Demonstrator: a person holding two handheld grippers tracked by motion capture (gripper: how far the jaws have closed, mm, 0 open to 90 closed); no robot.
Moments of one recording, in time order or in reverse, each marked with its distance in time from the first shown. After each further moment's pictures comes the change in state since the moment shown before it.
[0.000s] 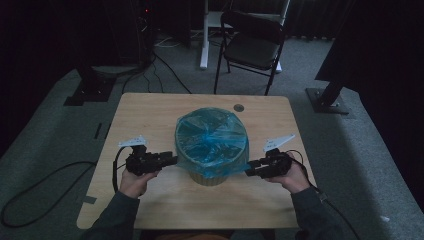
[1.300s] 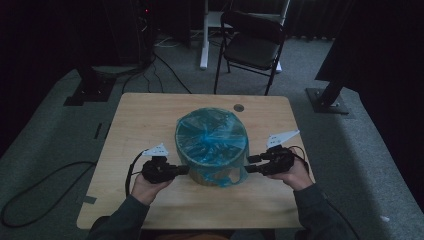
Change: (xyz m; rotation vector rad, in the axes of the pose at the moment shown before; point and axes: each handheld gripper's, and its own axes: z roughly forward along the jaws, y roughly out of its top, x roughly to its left) left arm -0.030 -0.010 0.035 0.175 0.025 0.154; right arm 0.006 0.016 -0.014 -0.050 0.030 -0.059
